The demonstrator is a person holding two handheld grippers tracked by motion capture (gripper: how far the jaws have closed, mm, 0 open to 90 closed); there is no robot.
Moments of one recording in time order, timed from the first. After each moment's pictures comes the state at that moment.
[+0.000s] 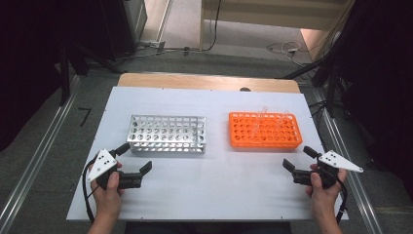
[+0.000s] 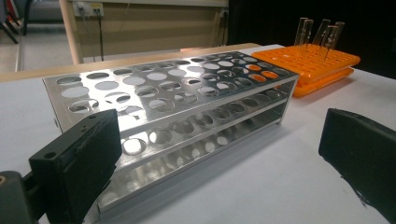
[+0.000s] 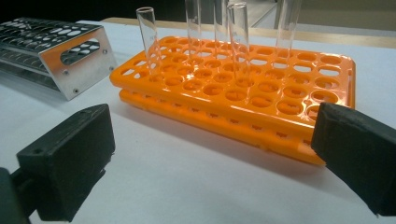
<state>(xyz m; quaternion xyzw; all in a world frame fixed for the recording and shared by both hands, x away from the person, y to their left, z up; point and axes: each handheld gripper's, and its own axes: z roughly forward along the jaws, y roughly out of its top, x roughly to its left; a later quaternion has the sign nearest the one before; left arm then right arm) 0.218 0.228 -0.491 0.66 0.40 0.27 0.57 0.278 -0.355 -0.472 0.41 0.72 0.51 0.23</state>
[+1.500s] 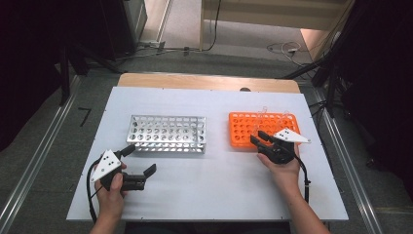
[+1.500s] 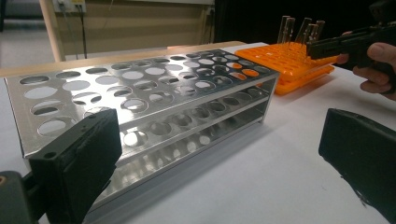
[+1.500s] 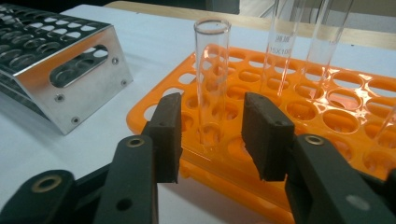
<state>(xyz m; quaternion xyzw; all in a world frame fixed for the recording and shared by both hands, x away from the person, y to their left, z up) 0.218 0.220 -0.492 0.67 0.39 0.25 0.58 0.340 -0.253 -0.477 0.40 0.75 0.48 0.21</state>
